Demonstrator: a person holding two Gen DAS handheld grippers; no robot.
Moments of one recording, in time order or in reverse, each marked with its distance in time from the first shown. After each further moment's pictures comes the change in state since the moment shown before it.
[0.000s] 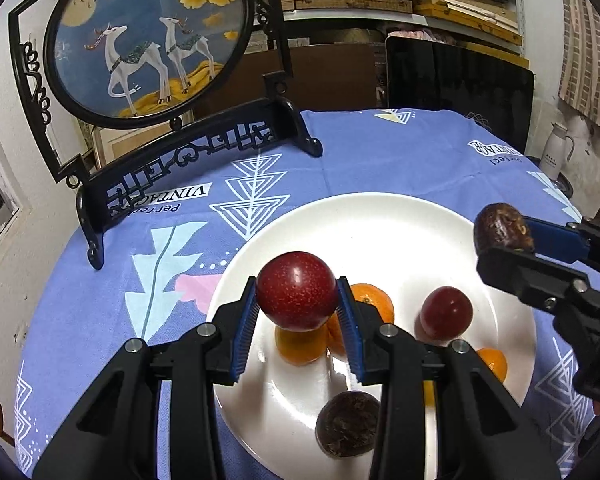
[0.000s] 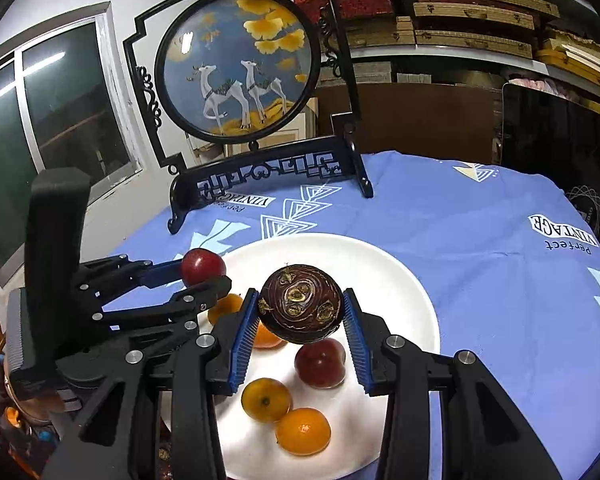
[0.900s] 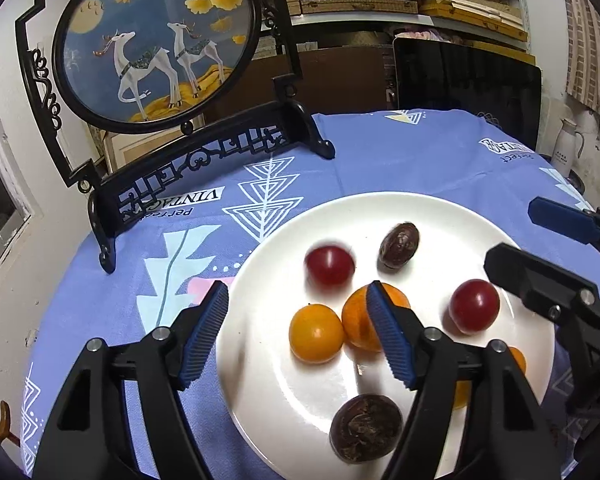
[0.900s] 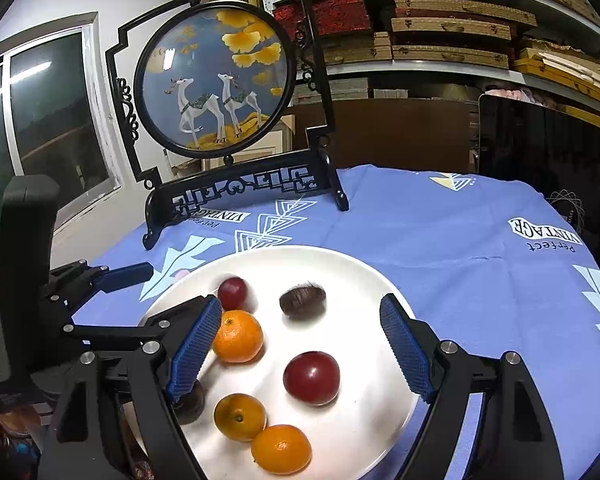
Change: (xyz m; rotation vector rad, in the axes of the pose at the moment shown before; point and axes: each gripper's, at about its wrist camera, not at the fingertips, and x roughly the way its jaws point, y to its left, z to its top) left arm 0.003 0.002 -0.005 0.008 -0.023 0.054; right arm 0.007 -0.006 -0.008 0.022 -0.079 -0.080
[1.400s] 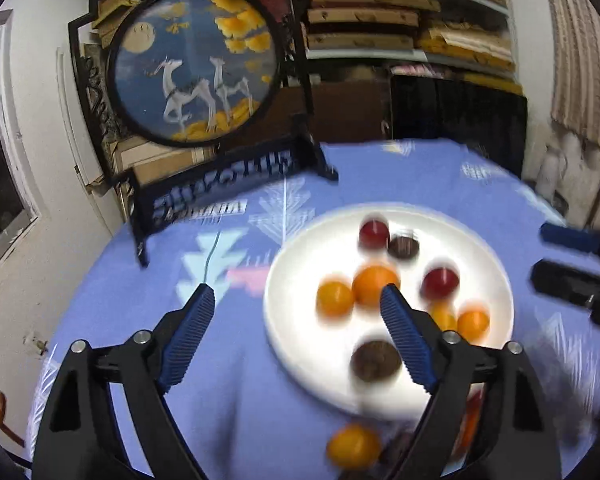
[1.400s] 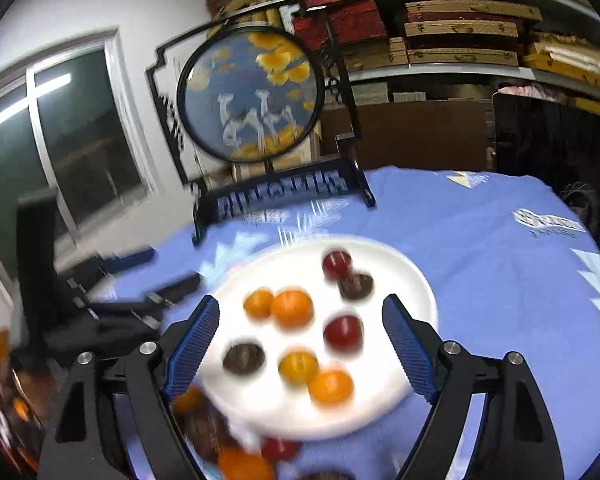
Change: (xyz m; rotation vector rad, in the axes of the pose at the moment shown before) left arm -0.080 0.036 -0.048 -0.002 -0.088 -0.032; right arm -0.074 0.014 -0.022 -0.003 0.004 0.088
